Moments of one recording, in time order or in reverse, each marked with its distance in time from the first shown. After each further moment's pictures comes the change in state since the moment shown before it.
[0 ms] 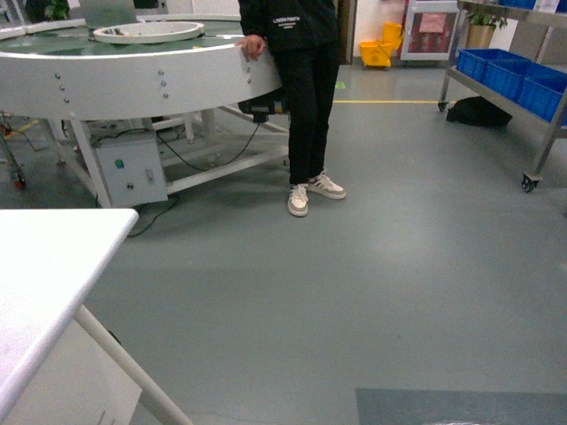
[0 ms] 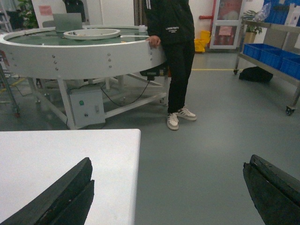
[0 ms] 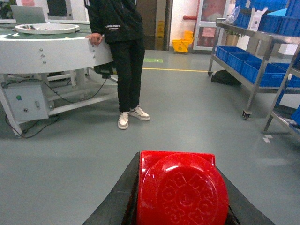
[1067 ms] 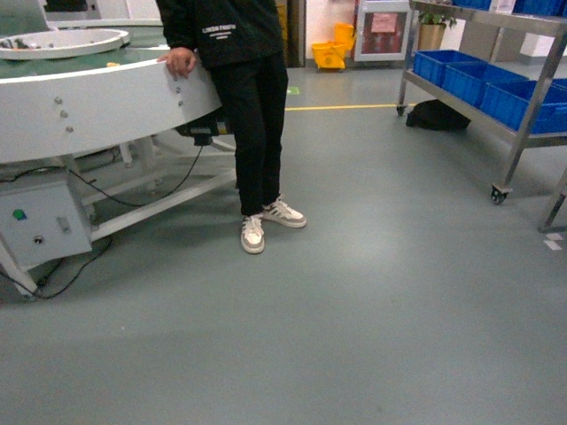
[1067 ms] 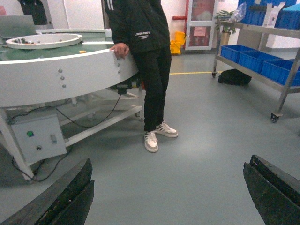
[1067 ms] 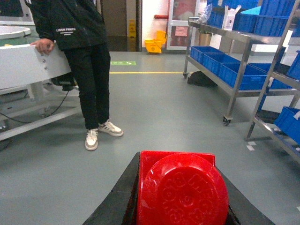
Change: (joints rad) left arm 0.001 0.000 0.000 0.000 -0.001 0.000; right arm 0.000 -0.001 -0.005 0.000 0.000 0.000
